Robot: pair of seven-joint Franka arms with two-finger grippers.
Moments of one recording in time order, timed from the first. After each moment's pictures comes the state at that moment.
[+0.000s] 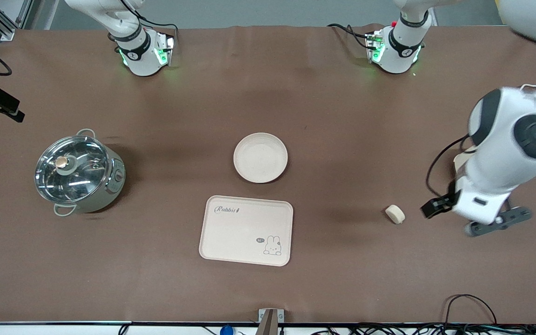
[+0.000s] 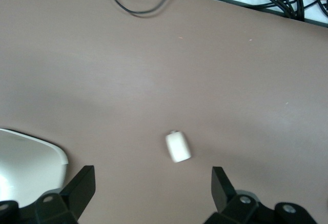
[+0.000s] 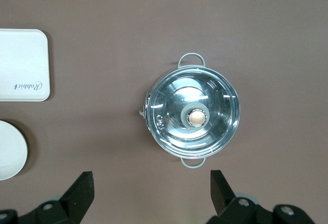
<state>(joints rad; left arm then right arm) 0.19 0.38 -0.43 -1.44 0.31 1.87 -0.54 0.01 -0.01 -0.06 -1.48 -0.02 1.49 0.02</state>
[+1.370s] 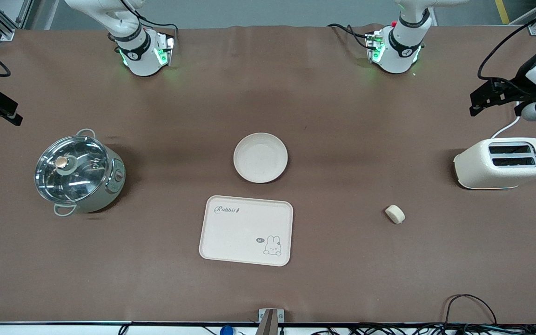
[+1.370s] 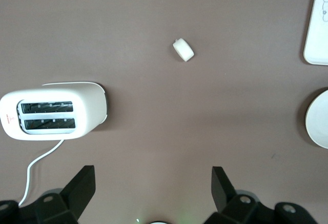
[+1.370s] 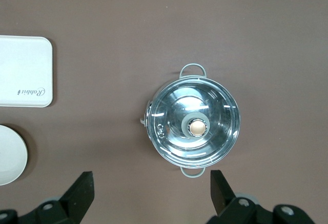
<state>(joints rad) -0.01 -0.03 -0.10 -1.53 0.02 1.48 -0.08 0.02 -0.01 -0.06 -1.48 -0.02 1.53 0.01</state>
